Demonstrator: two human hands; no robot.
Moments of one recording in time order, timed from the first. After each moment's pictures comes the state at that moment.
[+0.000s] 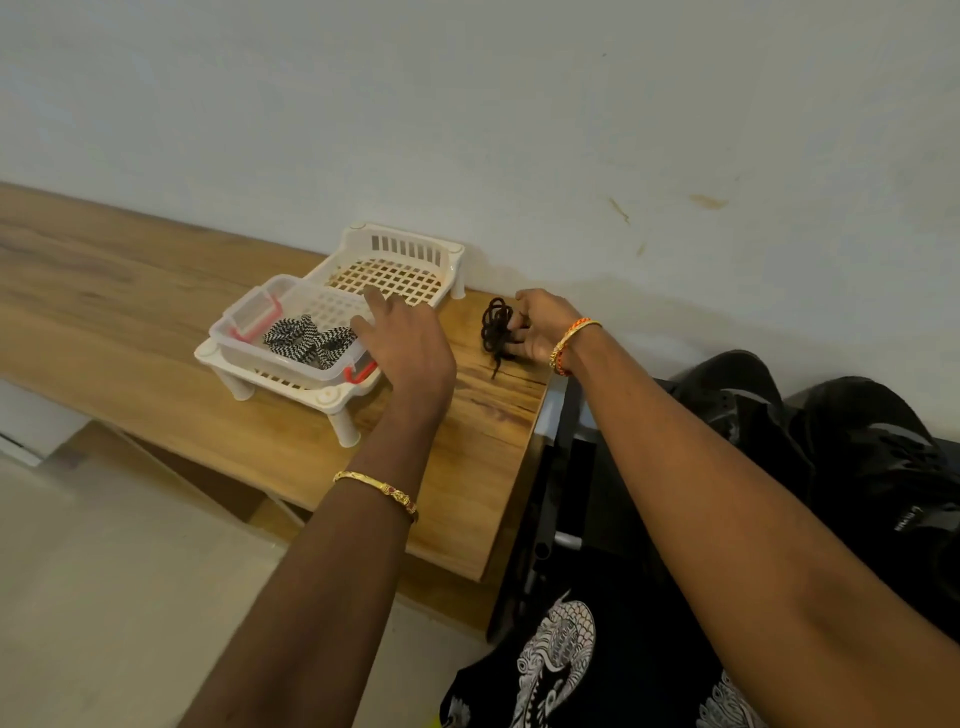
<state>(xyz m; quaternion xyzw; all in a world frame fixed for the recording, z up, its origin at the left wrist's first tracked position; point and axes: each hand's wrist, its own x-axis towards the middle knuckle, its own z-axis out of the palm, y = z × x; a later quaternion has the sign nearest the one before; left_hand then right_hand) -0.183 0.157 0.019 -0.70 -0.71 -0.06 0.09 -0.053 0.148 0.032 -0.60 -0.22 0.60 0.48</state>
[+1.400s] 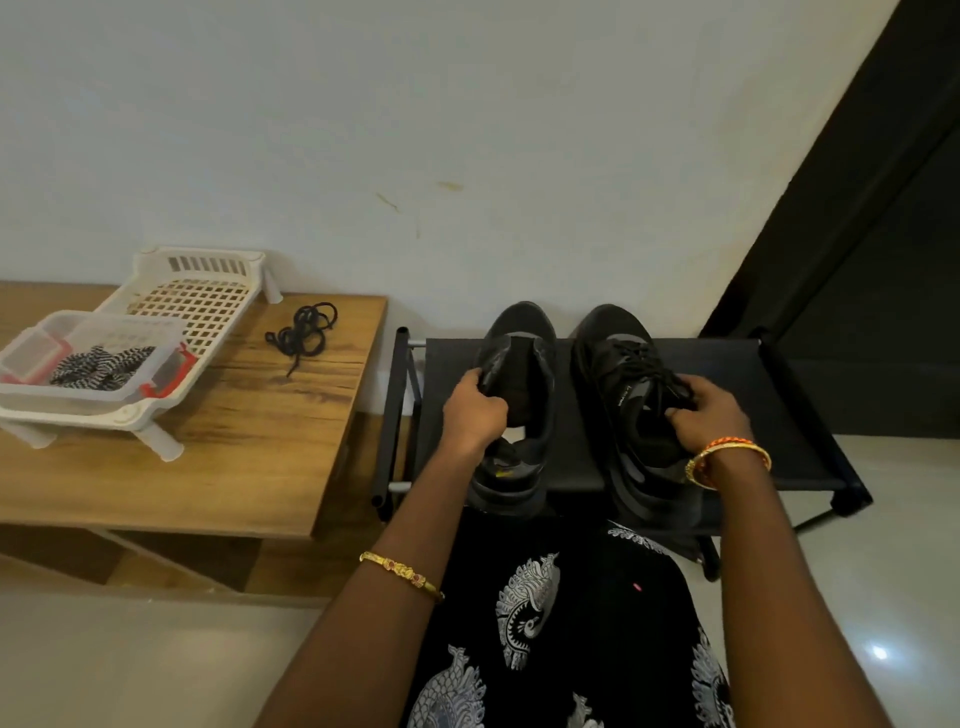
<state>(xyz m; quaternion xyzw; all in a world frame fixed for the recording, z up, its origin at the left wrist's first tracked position) -0.034 -0.023 -0.001 -0.65 -0.50 -0.14 -0.56 0.130 -0.176 0.015 -0.89 -0.15 0.21 0.37</state>
